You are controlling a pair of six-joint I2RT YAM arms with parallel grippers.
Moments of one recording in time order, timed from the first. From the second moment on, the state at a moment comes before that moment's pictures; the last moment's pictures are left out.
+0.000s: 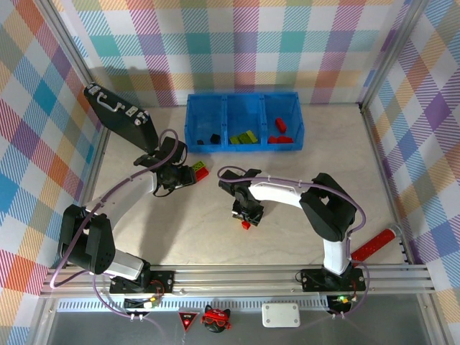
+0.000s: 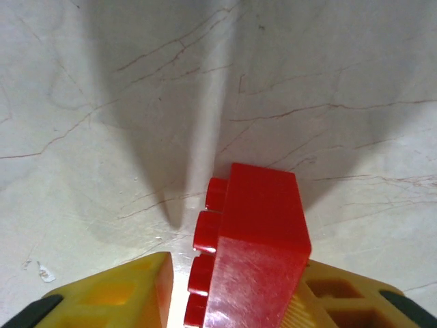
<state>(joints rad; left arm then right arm) -0.37 1.45 1.06 -0.74 0.02 -0.60 0.92 1.90 1.27 -0.93 -0.03 1.30</state>
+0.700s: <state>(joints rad) -0.37 1.44 1.06 -0.74 0.02 -0.60 0.92 1.90 1.28 -0.93 -0.03 1.26</state>
